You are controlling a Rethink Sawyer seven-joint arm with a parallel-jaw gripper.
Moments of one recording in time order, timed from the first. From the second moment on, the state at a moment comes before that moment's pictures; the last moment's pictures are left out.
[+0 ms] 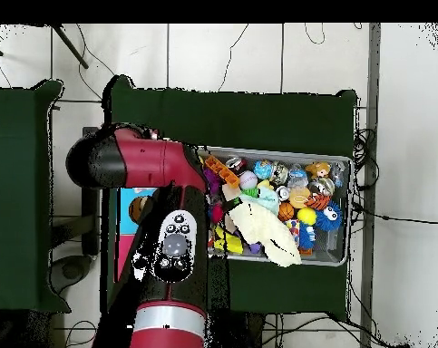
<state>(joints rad) 0.16 -0.47 -0.17 1.27 0.18 0.43 1.85</state>
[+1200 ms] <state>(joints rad) 0.13 -0.46 -0.18 1.28 0.18 0.61 1.85</state>
